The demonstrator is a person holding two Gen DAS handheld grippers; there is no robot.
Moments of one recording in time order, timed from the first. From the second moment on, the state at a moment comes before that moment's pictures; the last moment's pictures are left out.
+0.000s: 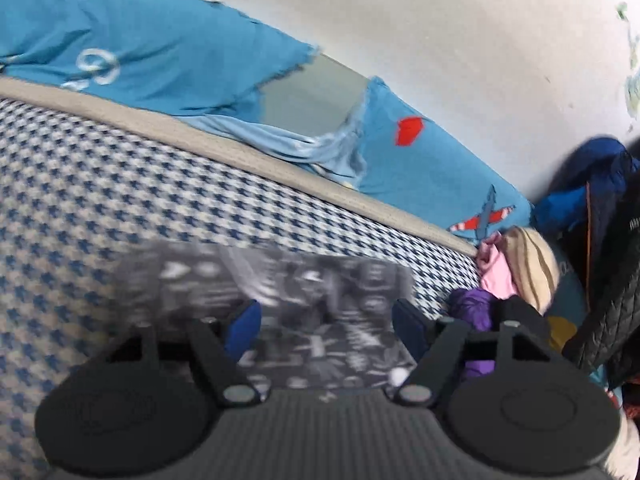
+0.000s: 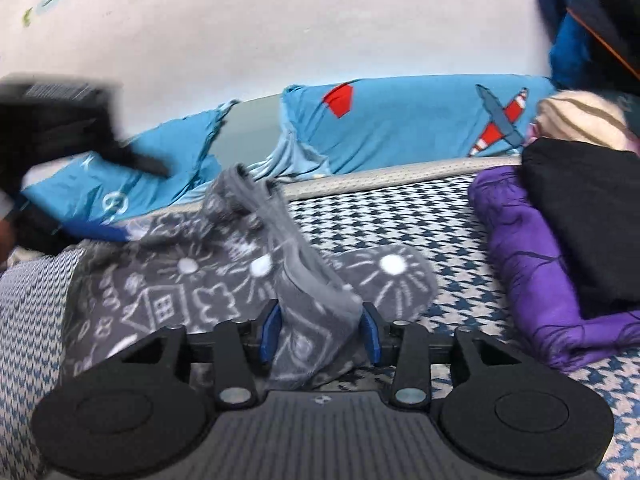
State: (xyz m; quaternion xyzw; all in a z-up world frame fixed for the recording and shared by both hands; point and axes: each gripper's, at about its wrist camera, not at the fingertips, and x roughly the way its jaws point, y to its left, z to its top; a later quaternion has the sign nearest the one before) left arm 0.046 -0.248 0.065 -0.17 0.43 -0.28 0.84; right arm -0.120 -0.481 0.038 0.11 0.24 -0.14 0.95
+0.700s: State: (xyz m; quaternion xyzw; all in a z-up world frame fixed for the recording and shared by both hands) left arm 0.053 -0.182 0.026 -0.16 0.43 -0.24 0.85; right arm -0.101 -0.453 0.098 0.00 0.18 -0.02 0.98
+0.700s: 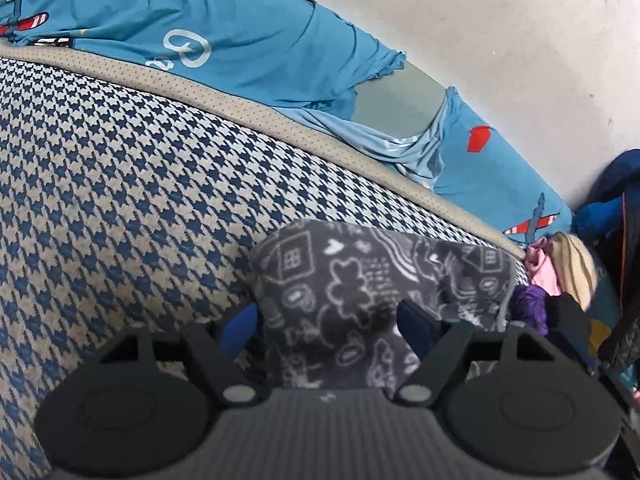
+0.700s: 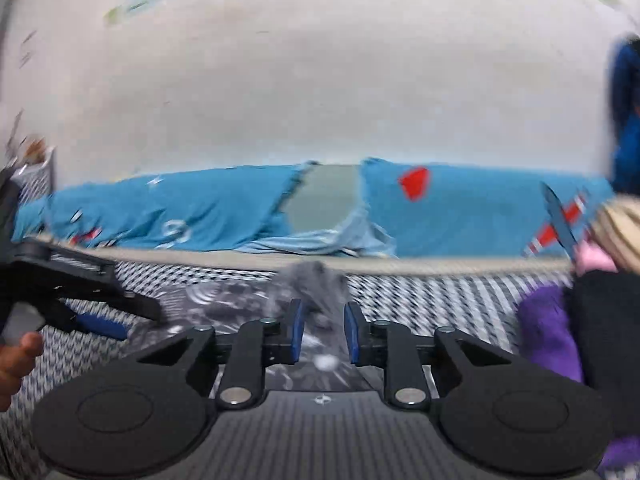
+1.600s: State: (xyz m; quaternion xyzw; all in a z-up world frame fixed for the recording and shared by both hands) left arm 0.103 -0.221 -0.001 -0.15 0.42 -0.22 0.87; right arm 0.030 -0.467 0.023 0.00 0.26 -0.01 0.96
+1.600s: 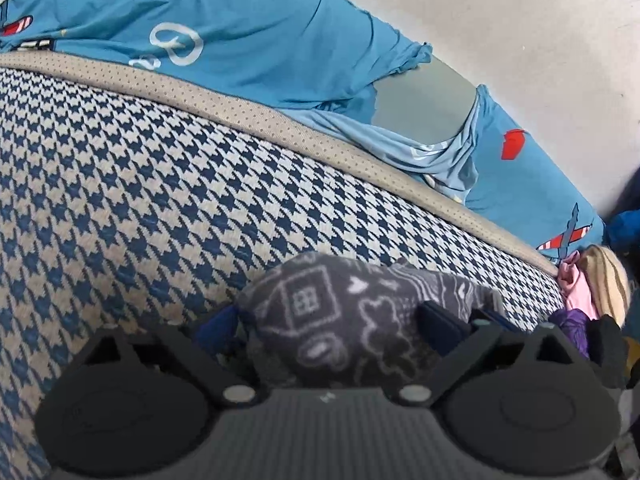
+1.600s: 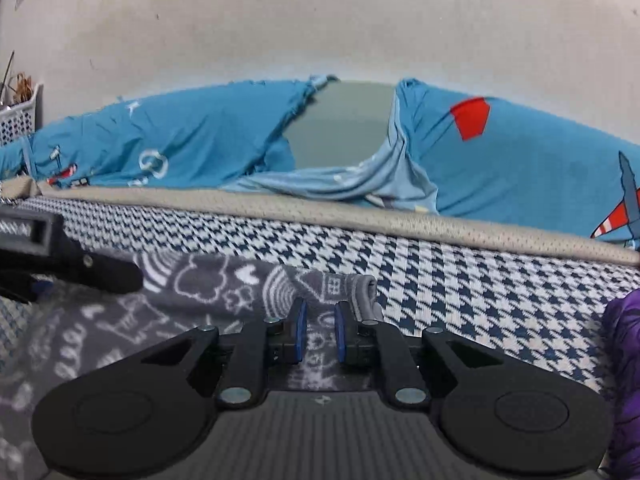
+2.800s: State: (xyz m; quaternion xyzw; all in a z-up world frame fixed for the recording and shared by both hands) left arm 0.055 -0.211 0.037 -0.09 0.41 -0.20 0.89; right arm -0.051 -0.447 0.074 0.06 0.23 -0.06 0.97
